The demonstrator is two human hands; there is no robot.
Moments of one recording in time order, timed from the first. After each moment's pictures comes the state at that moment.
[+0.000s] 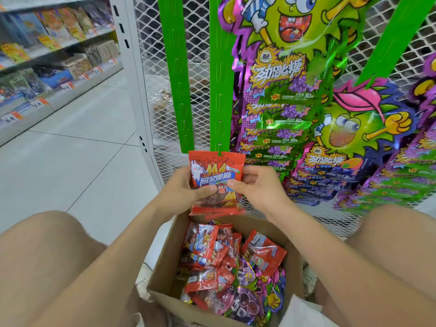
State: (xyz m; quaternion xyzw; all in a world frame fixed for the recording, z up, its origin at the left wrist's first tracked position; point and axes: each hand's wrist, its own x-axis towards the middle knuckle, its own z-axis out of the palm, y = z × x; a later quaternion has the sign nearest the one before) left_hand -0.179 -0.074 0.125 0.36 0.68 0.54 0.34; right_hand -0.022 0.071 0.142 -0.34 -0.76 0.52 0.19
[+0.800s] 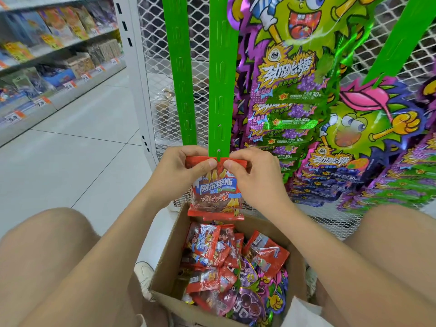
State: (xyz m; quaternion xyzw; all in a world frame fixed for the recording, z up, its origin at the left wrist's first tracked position) left_hand -0.183 -0.076 0.175 0.40 0.67 0.58 0.23; right_hand -0.036 0.059 0.171 -0.22 -0.86 0.33 0.33
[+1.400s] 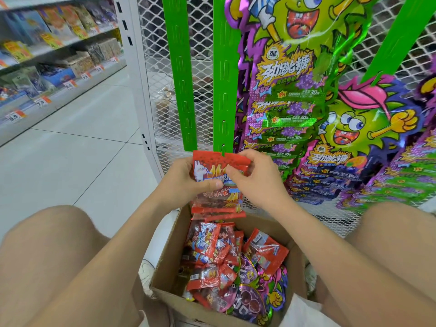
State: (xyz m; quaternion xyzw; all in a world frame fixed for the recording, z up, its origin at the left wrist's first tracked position) left_hand -0.179 -0.077 0.147 0.40 0.68 0.53 0.30; right_hand -0.032 0.065 0.159 -0.28 -0.84 0.40 0.25
